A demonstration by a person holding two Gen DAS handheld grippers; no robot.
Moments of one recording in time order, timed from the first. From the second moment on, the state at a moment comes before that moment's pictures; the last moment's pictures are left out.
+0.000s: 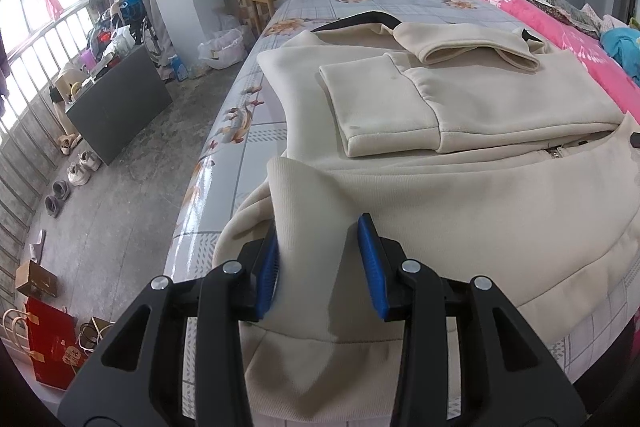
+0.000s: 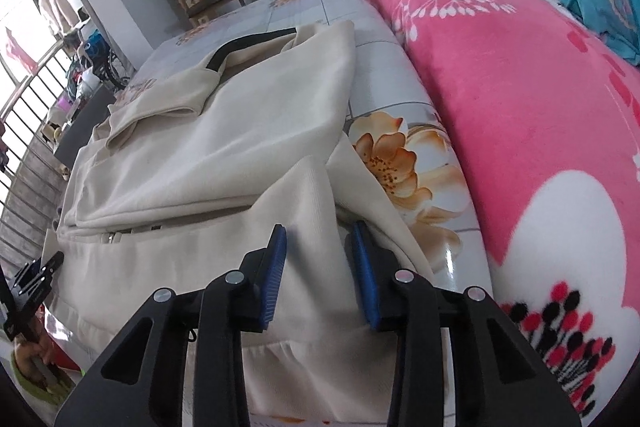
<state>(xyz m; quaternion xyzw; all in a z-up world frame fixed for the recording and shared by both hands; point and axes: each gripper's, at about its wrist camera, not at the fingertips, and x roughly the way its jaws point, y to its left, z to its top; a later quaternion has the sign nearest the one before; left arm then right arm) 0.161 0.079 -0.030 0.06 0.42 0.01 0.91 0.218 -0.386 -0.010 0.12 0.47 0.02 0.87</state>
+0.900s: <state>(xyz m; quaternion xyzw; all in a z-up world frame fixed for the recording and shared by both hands) 0.161 0.082 -0.031 0.06 0.41 0.00 0.91 0.214 -0.352 -0.006 0.00 0.47 0.00 0.88</state>
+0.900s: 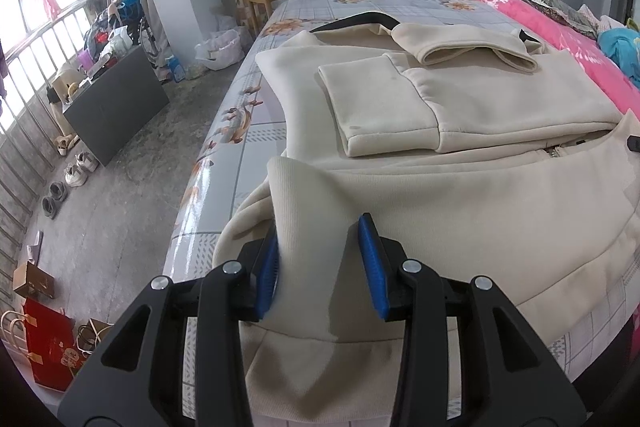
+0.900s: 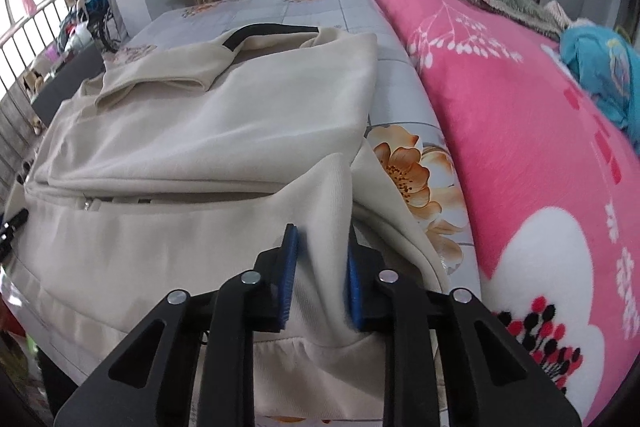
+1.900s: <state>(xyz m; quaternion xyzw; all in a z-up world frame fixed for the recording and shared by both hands) 0.123 0.081 0.009 0.07 0.36 0.01 0.93 0.141 -0.329 0.045 -0.04 0.36 -0.02 0.93</state>
